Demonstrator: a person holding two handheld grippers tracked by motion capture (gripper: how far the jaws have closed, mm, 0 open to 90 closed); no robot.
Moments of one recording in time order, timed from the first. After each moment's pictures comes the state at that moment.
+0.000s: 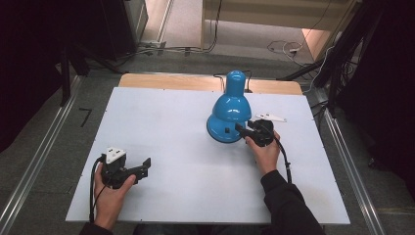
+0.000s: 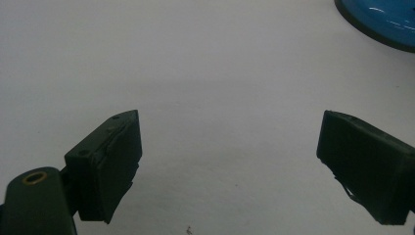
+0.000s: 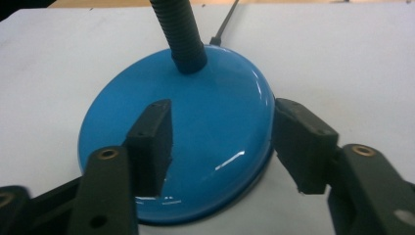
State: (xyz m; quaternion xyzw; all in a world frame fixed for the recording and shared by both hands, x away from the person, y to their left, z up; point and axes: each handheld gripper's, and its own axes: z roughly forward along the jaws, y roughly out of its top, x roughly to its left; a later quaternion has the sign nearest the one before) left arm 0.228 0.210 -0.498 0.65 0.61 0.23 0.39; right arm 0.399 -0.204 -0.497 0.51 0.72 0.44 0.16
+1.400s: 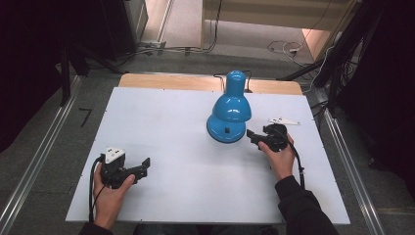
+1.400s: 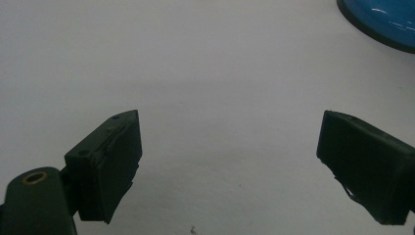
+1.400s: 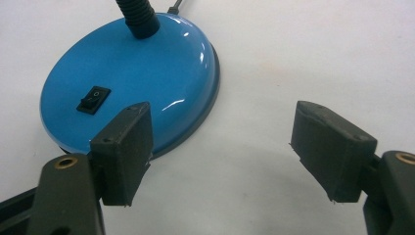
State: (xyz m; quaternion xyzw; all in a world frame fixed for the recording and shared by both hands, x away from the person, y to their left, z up) left arm 0.228 0.212 -0.498 0.65 0.61 0.24 0.39; right arm 0.385 -0.242 -0.492 0.52 0.73 0.40 0.18
